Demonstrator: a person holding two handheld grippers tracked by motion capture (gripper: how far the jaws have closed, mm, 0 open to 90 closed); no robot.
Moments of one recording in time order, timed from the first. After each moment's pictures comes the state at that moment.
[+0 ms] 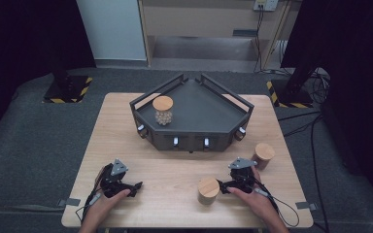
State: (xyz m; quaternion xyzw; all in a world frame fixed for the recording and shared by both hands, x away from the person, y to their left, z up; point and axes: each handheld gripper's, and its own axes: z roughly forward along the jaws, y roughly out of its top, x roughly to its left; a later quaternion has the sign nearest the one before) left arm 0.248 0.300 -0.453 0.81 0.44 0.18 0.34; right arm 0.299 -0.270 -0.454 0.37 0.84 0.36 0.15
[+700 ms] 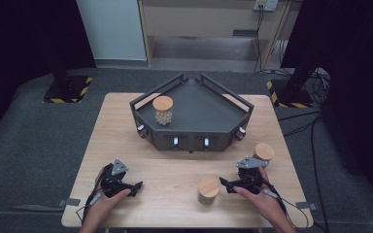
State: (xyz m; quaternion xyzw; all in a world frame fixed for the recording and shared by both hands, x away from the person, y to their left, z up) left arm 0.248 0.298 -0.453 0.81 0.44 0.18 0.34; right arm 0.280 -0.290 -0.429 0.37 0.83 0.40 0.15
